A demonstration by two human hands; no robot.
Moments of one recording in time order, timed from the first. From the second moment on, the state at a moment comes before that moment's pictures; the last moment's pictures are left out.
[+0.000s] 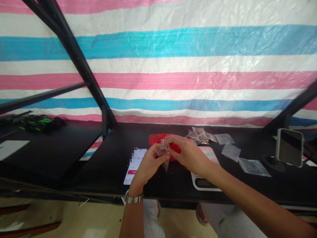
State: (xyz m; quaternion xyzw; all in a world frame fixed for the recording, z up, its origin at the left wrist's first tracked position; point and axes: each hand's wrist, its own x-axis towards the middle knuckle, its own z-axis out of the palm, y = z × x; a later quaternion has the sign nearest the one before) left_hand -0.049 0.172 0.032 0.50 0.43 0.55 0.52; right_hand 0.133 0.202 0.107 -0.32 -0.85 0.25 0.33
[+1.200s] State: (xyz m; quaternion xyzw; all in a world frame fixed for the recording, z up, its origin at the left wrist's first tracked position) left_hand -0.074 0.165 0.029 0.54 0.50 0.43 0.52; right_hand 0.133 0.248 0.047 -0.57 -0.80 0.08 0.12
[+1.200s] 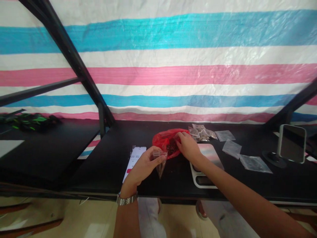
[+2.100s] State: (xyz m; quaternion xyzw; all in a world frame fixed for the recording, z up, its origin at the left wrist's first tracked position) left_hand -0.058 0.174 0.029 0.35 0.45 0.58 0.58; right_hand 0.140 0.232 0.036 -0.49 -0.70 0.46 0.24
